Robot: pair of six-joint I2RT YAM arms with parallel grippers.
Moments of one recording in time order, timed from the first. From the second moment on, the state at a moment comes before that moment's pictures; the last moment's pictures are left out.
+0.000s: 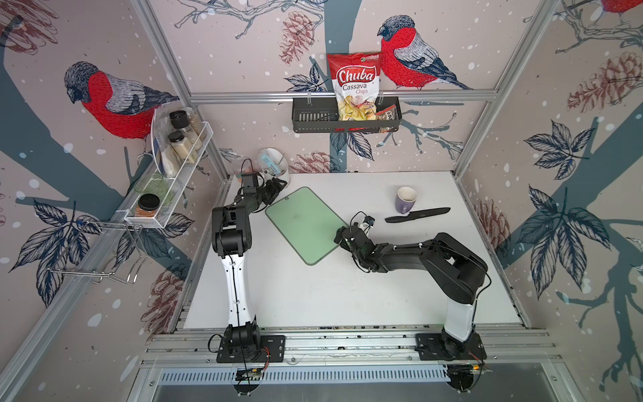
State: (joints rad) left arm 0.11 2.43 1.76 0.02 0.62 -0.72; right arm 0.88 1.91 0.93 0.23 0.40 1.08
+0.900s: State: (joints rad) left arm -0.03 1.88 0.78 0.47 0.30 -0.73; right arm 0.59 2.04 1.24 -0.01 0.10 0.97
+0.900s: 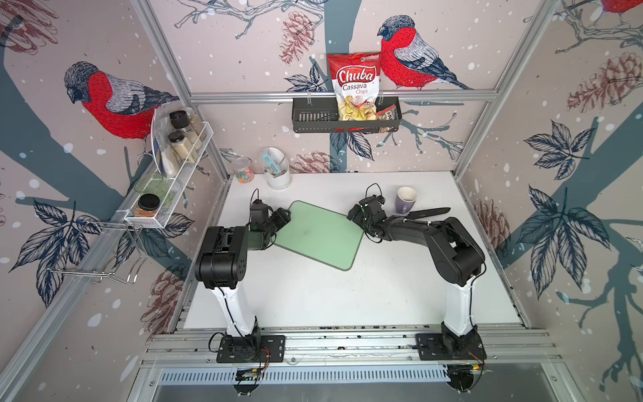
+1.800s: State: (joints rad) left arm -0.09 1.69 0.45 0.63 0.40 -0.75; right arm 0.44 1.89 1.24 -0.33 0.04 0.81
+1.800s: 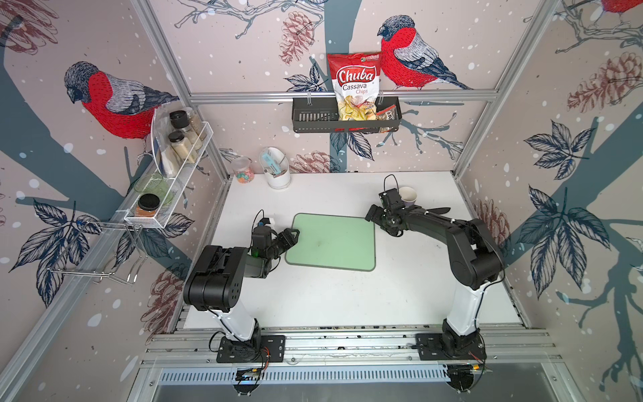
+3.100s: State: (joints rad) left arm -0.11 1.52 0.38 0.45 0.47 -0.73; right arm 0.30 2.02 1.36 -0.67 0.36 0.86
